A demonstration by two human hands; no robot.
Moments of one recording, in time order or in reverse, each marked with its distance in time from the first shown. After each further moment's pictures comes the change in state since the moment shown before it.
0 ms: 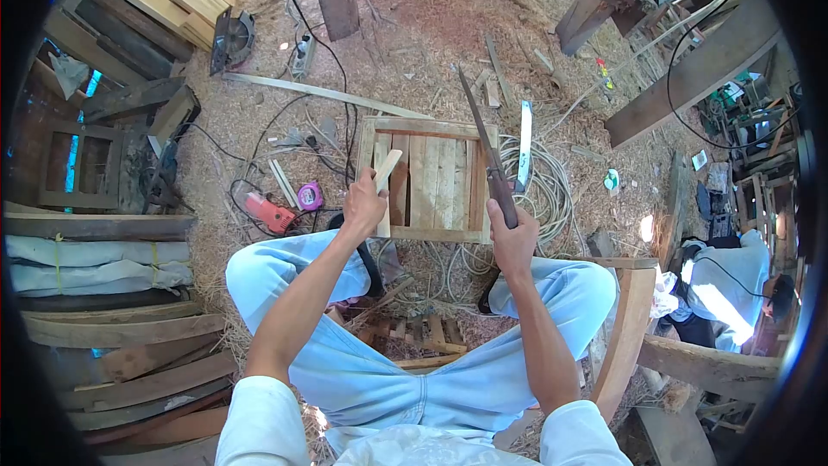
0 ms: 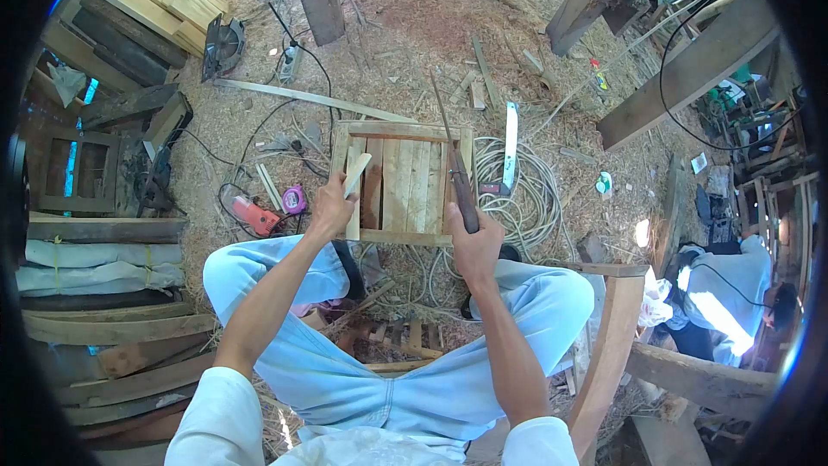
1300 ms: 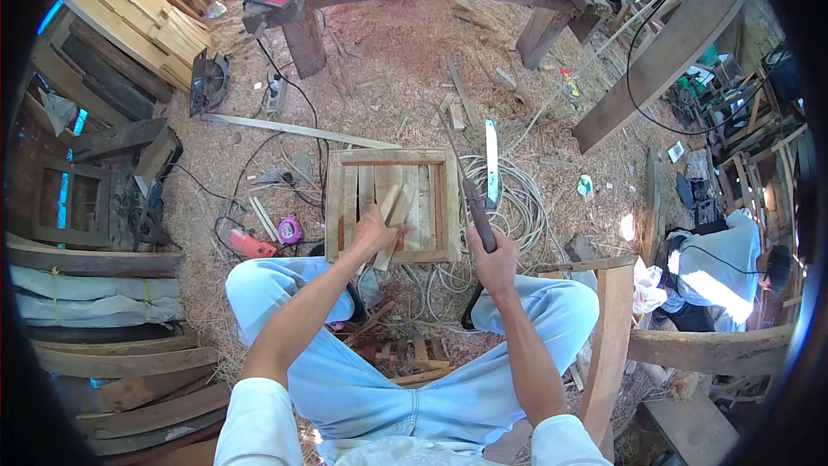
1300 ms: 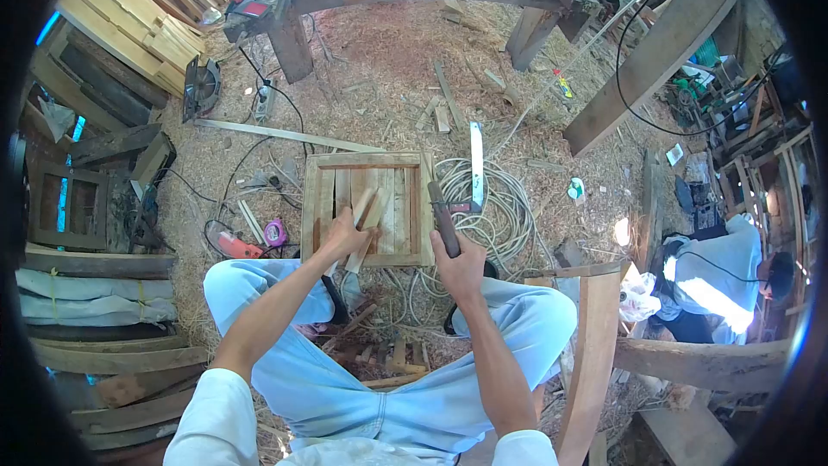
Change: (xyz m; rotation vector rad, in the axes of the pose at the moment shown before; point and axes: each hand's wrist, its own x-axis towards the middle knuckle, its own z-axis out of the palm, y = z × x) left_hand 0.005 0.041 0.051 -0.007 -0.207 0.101; right_hand -0.003 0.010 -0.040 -0.134 0.028 -0.118
